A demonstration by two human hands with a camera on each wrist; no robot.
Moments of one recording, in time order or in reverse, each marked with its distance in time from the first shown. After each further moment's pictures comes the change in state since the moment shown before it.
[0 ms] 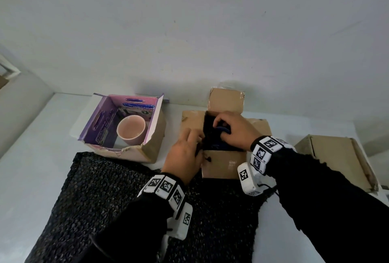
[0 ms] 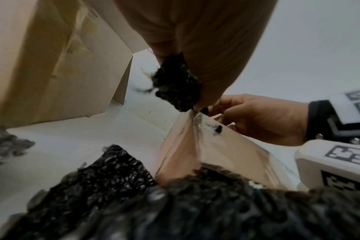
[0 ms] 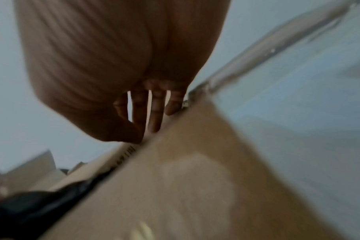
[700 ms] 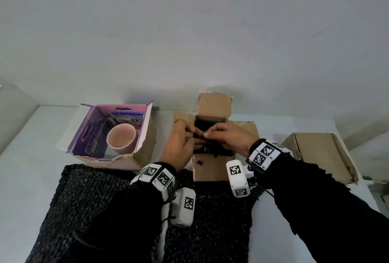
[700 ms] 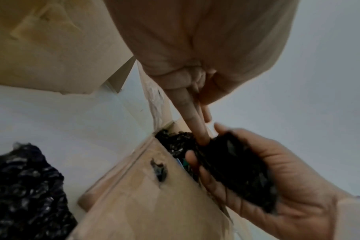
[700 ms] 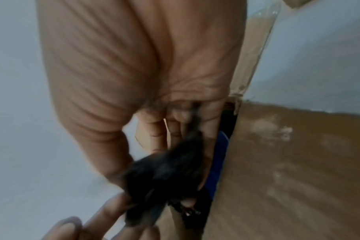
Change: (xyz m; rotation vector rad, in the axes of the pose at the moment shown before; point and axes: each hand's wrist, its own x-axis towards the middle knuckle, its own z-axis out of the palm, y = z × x) left_hand 0.034 0.005 -0.002 -0.502 -0.009 -0.106; right_hand -0.020 -0.027 -0.011 0.670 -0.097 0.473
